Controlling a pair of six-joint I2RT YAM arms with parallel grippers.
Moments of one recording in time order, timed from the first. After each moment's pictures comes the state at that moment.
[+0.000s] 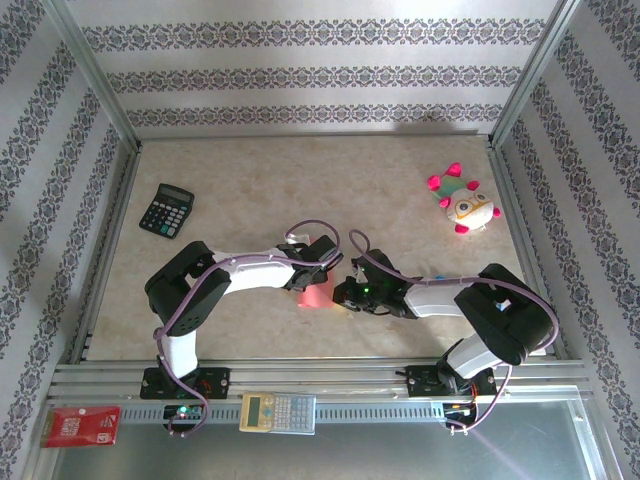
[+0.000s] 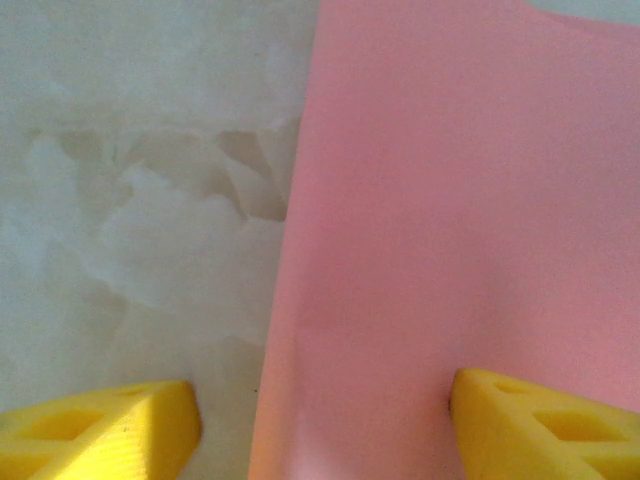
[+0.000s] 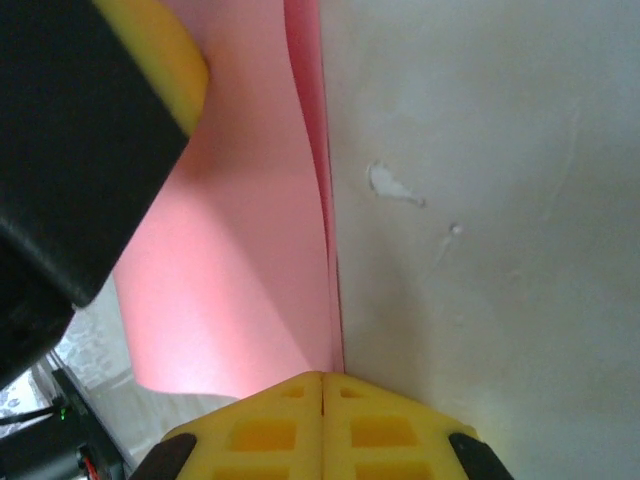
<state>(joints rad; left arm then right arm) -0.85 1.89 1.09 -0.46 -0.36 -1.01 0.68 1.51 0.43 0.23 -0.43 1.01</state>
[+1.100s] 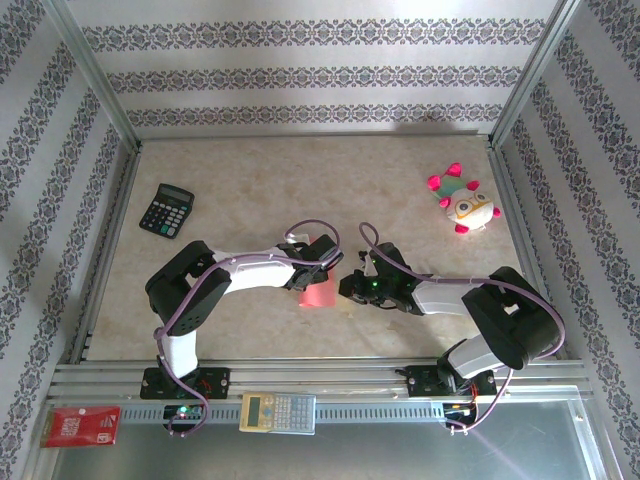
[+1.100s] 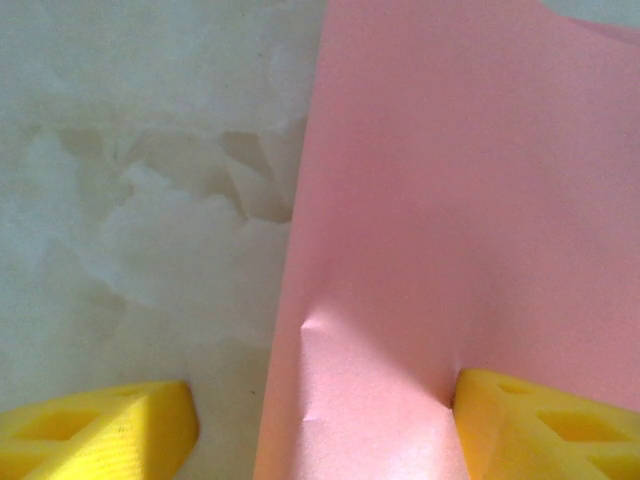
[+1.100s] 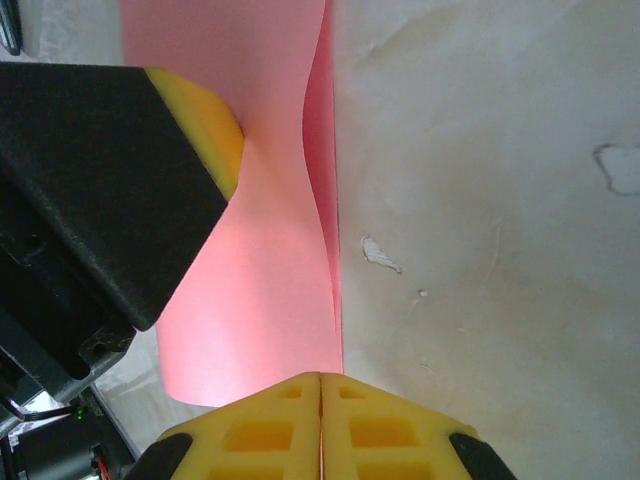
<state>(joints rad) -0.84 1.89 1.10 -0.47 -0.36 -1.03 0.59 1.48 0.43 0.24 -0.49 0.92</state>
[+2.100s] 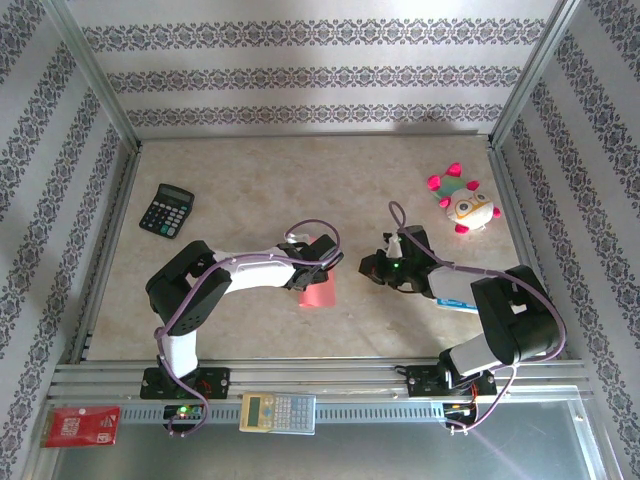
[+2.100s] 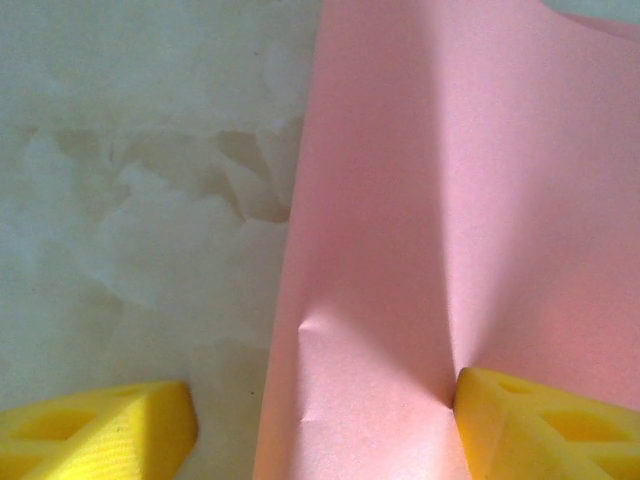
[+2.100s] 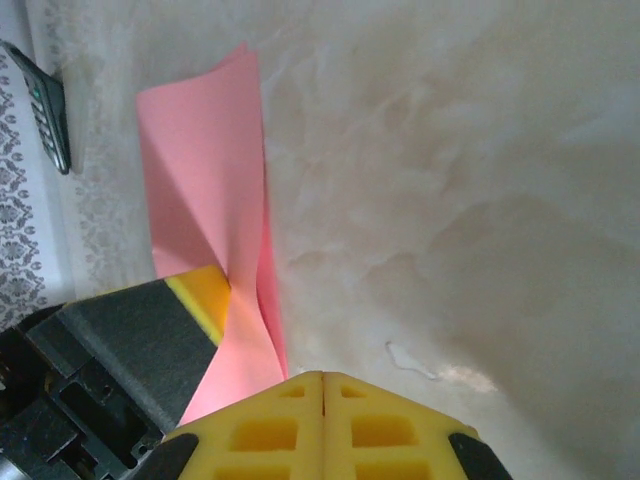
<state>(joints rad) -0.84 1.89 1.10 -0.47 -0.36 -1.02 0.30 1.48 0.48 0.17 -0.61 0.82</state>
